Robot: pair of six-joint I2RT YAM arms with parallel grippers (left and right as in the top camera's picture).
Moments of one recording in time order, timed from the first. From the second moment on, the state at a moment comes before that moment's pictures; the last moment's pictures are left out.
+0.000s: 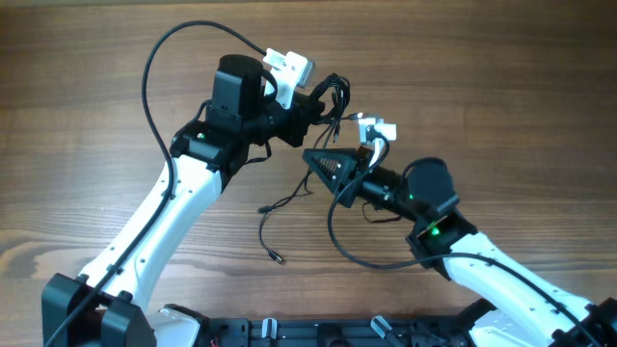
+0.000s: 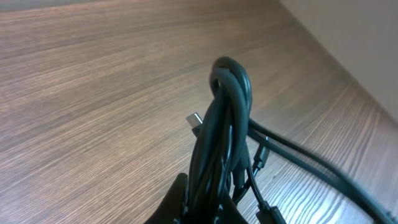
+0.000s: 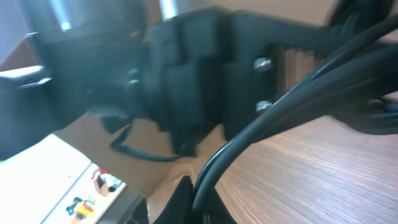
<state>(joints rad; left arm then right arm) -0.38 1.49 1.14 -0.29 0.48 -0.08 0.57 1.27 0.50 0.77 -0.53 0.84</state>
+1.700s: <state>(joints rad) 0.01 1.45 1.14 -0.36 1.18 0.03 0.37 1.59 1.06 0.06 -1.02 -0.14</state>
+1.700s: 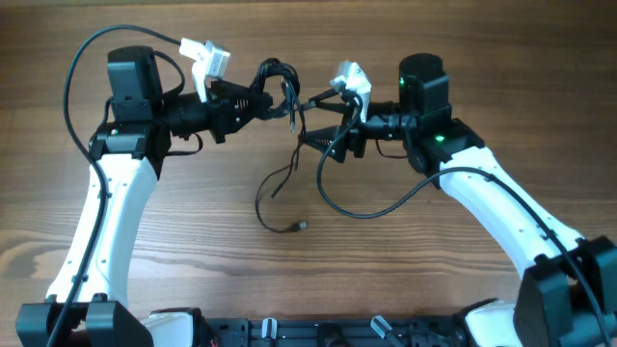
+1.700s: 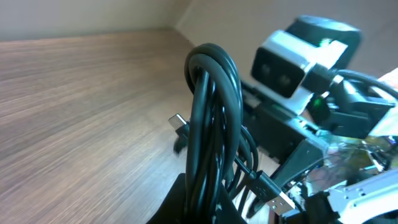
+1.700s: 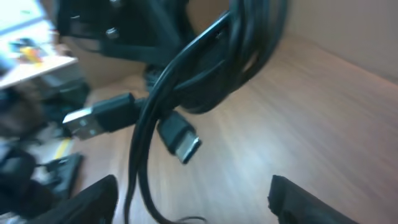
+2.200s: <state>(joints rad) -0.10 1.45 1.14 -0.38 0.89 0.03 0.37 1.63 1.05 0.06 -1.17 0.23</state>
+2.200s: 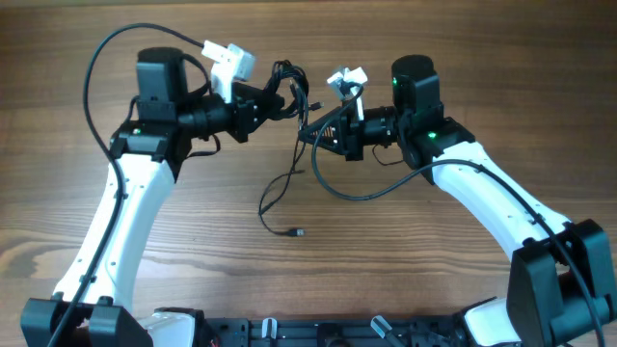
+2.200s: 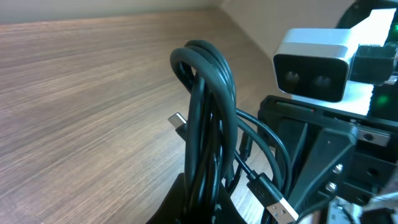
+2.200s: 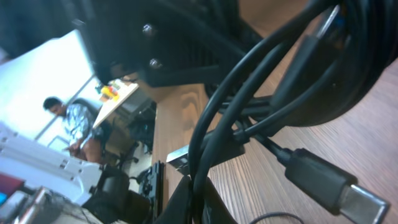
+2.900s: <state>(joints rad) -0.38 1.45 1.14 -0.36 0.61 0.16 0.42 1.34 1.06 -0.44 -0.59 0.15</state>
